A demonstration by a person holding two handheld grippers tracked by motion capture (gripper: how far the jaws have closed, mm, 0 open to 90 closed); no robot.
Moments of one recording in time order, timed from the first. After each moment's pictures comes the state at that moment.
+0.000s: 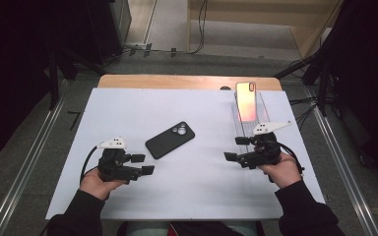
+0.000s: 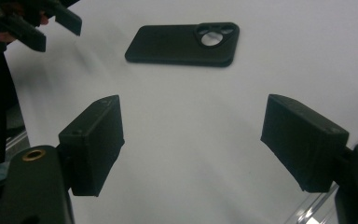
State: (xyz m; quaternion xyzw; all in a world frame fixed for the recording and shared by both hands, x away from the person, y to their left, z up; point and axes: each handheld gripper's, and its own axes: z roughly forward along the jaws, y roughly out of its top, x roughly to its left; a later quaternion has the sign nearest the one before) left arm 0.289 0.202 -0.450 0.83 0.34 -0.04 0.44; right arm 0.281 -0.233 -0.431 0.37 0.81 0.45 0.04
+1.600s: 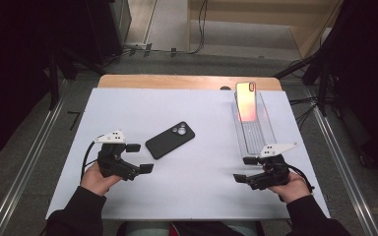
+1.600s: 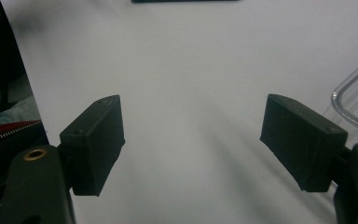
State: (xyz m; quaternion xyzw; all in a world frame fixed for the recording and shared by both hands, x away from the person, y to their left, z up) left arm 0.301 0.201 -0.435 0.83 0.30 -0.02 0.46; right arm 0.243 -0.255 -0.468 0.37 0.83 0.42 0.02
